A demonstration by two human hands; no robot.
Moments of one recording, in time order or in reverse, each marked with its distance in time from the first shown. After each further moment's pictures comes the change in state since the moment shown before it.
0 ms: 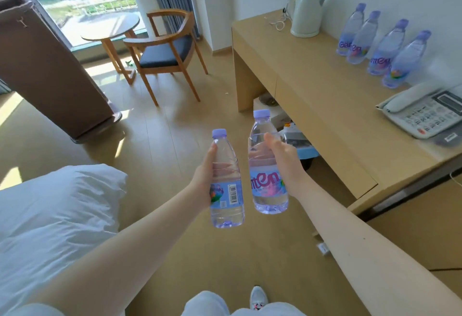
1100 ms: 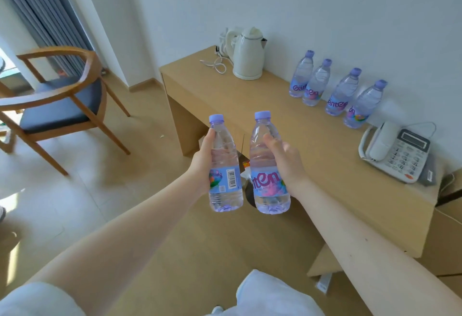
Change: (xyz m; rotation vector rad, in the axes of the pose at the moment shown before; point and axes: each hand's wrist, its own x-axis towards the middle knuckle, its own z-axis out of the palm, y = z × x) left_hand 0.254 0.278 0.085 0.200 -0.386 -0.004; right_hand 0.276 -0.098 0.015 0.027 0.508 -0.030
